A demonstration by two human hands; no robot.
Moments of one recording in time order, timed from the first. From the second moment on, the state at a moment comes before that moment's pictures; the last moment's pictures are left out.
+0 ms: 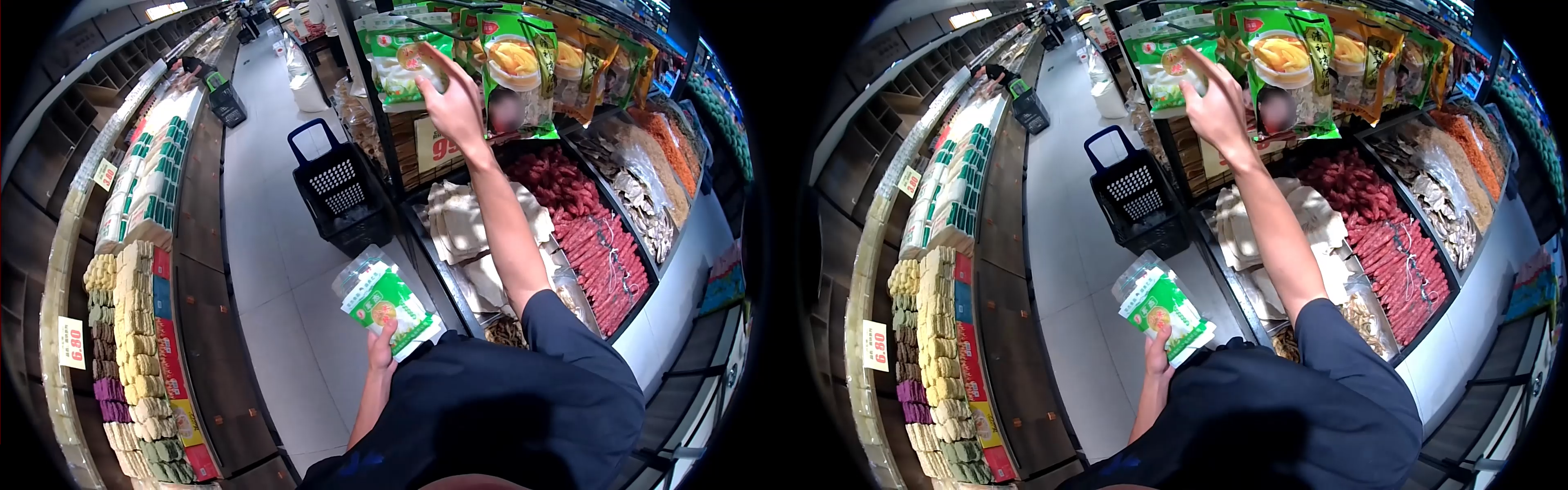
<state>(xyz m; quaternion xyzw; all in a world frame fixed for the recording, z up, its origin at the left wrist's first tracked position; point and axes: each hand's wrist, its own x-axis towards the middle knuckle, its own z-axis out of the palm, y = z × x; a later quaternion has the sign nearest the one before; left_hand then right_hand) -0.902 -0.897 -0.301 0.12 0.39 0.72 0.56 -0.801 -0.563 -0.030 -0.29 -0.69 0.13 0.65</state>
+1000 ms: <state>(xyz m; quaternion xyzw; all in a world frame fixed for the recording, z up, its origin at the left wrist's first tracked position) -0.901 -0.876 -0.298 0.13 0.41 0.70 0.57 -0.756 -0.743 -0.175 -0.29 -0.83 0.45 0.14</state>
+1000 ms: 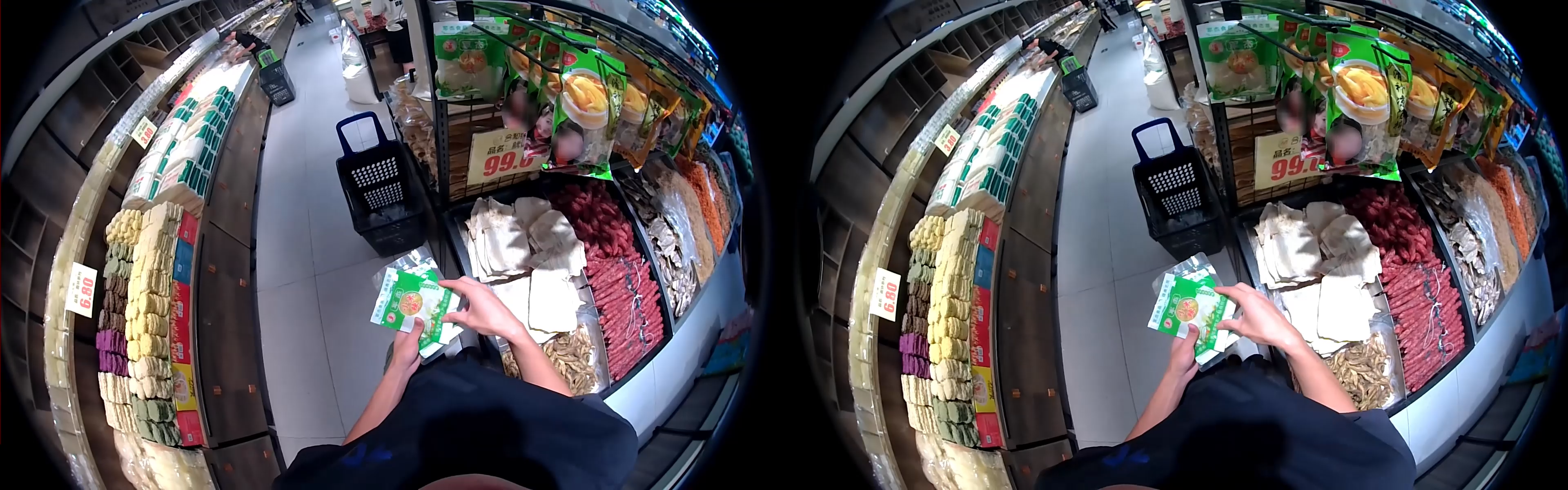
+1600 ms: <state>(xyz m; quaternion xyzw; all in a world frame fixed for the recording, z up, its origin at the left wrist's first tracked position) -0.897 -0.883 -0.286 0.16 0.39 0.74 0.52 -0.738 -0.718 -0.173 -0.29 -0.76 0.54 0.20</state>
